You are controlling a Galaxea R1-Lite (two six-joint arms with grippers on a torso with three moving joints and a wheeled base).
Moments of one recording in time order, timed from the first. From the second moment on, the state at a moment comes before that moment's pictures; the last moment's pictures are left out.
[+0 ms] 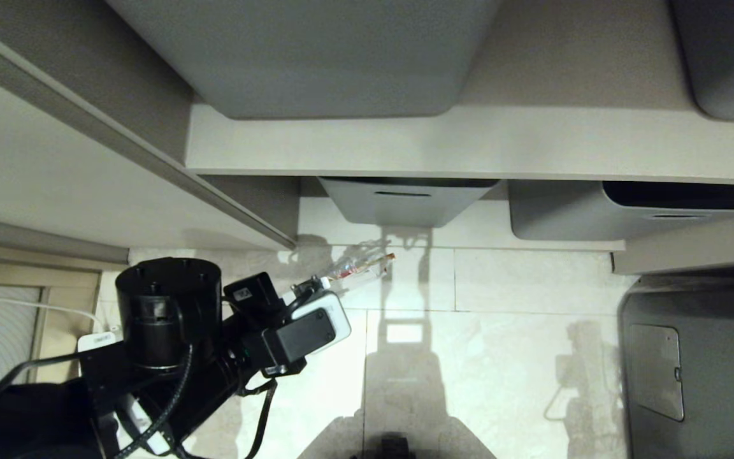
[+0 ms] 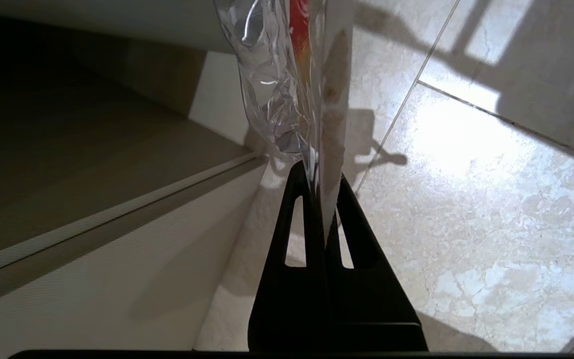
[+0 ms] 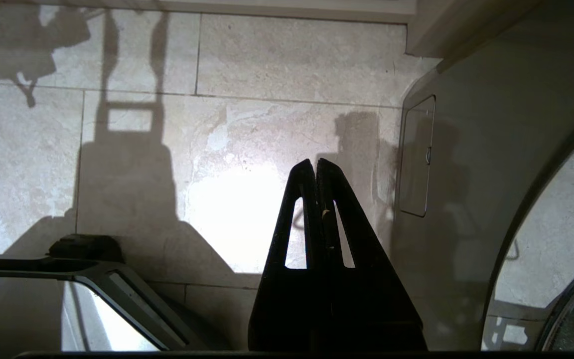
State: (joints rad) left arm -0.75 1.61 -0.57 -0.82 0.34 1.04; right arm 0.00 0.00 0.00 0.00 0.00 -0.01
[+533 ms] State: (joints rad) left arm -0.76 1.59 -0.54 -0.82 0.16 1.04; right arm 0.00 0.00 0.00 0.00 0.00 -0.01
